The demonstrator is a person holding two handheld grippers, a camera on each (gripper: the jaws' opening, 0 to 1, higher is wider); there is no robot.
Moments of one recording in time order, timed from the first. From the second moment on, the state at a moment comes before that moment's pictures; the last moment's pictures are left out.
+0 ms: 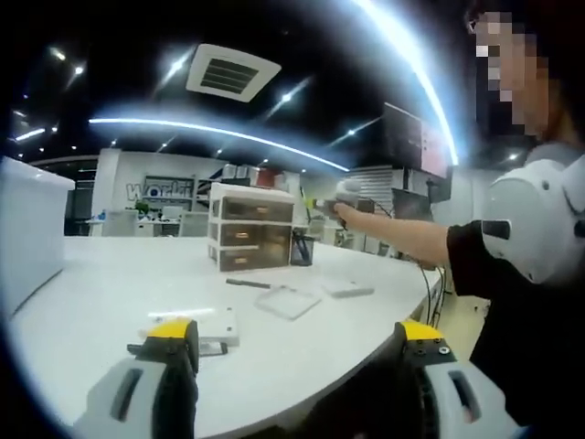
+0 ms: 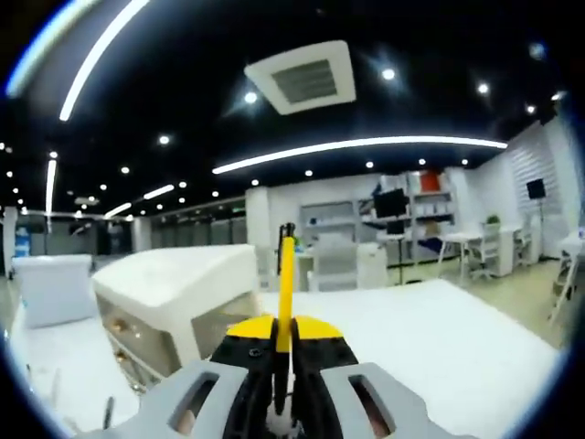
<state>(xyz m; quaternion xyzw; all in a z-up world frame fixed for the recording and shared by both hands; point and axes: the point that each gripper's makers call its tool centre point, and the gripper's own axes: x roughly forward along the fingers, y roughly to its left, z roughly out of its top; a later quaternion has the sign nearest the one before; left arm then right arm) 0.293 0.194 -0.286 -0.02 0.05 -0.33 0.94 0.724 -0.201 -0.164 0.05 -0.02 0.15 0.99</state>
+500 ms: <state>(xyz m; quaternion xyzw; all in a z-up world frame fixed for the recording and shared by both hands) 0.292 0.189 -0.287 -0.02 0.05 -0.33 0.94 0.729 -0.203 -0.177 0.04 -0.01 0.16 0.99</state>
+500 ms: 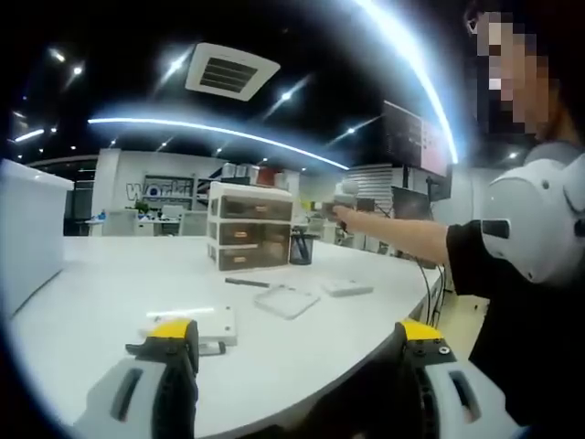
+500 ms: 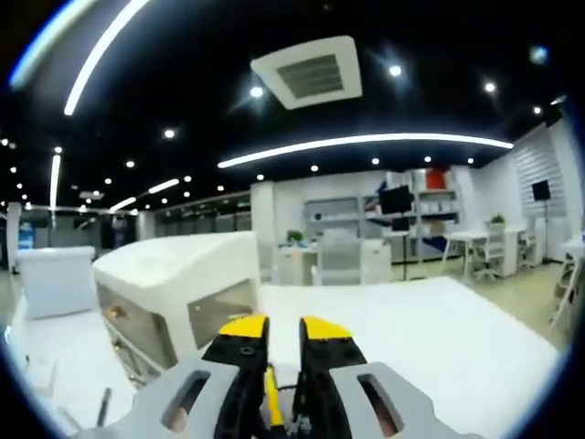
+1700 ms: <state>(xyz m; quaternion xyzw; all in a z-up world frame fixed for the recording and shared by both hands) 0.298 0.160 -0.282 -0.02 0.05 -0.37 0.93 0.578 -0.206 -0.164 0.04 -0.06 0.24 0.97</state>
